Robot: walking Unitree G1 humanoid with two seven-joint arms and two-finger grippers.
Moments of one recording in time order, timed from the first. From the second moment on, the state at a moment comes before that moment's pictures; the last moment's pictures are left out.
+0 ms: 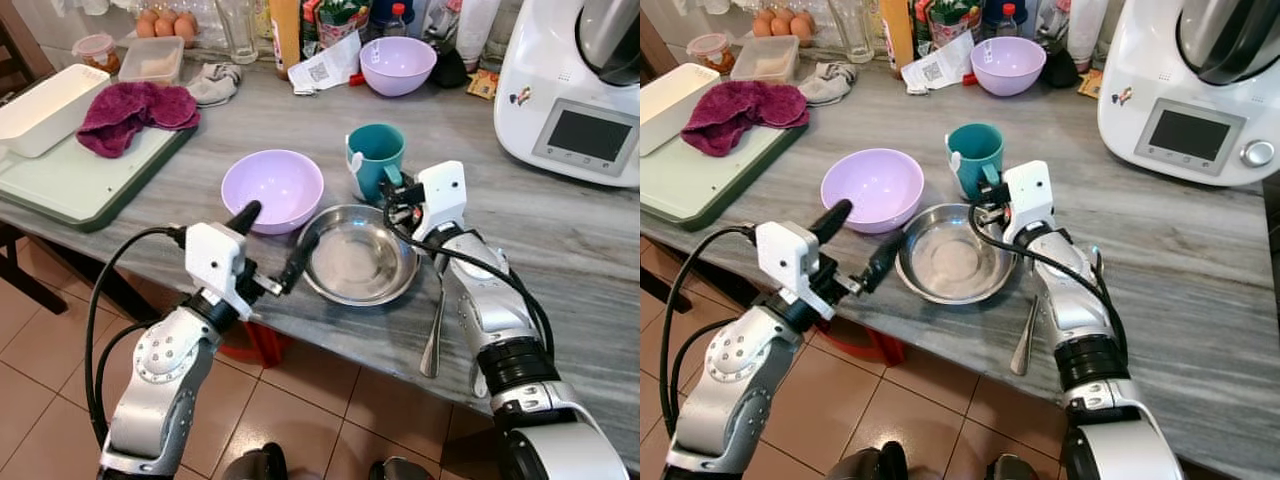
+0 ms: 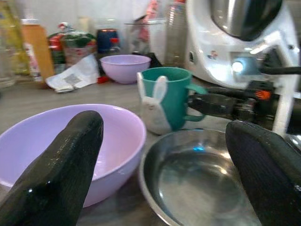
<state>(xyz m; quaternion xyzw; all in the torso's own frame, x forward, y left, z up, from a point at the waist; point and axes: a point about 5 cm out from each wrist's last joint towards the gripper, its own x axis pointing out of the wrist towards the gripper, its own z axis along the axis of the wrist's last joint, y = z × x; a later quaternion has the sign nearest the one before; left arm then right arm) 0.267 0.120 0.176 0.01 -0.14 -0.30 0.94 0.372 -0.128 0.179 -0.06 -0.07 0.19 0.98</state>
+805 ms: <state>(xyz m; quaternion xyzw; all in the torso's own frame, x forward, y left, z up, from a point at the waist) 0.264 0.121 0.173 0.01 -0.13 -0.32 0.94 0.374 -0.134 0.178 -0.08 -0.08 0.19 0.98</state>
